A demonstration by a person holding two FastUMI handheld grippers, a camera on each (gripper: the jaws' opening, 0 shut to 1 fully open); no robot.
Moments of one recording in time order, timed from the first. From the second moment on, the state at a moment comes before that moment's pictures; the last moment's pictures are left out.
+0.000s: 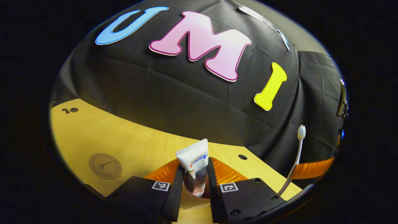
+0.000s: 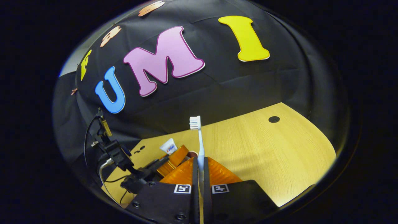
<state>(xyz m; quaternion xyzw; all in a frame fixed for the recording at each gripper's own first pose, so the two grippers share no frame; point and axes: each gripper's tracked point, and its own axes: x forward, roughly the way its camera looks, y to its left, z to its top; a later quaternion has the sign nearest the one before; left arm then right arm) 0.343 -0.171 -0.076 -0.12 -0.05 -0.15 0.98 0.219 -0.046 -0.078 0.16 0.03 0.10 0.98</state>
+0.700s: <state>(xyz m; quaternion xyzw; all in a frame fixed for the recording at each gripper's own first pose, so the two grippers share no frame) 0.295 -0.142 -0.072 -0.15 -0.05 -0.16 0.98 0.293 -0.009 -0.055 0.22 -0.02 0.12 0.97</state>
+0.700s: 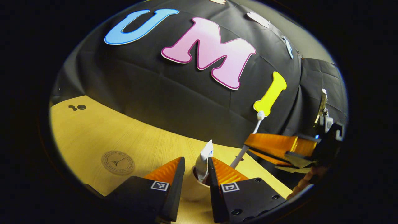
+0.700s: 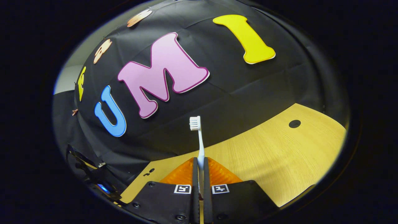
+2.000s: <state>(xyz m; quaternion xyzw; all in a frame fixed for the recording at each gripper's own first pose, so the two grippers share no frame) 0.235 -0.101 -0.140 -0.19 0.02 -0.12 0.97 0.260 -0.028 -0.122 0.10 0.10 0.14 0.98</state>
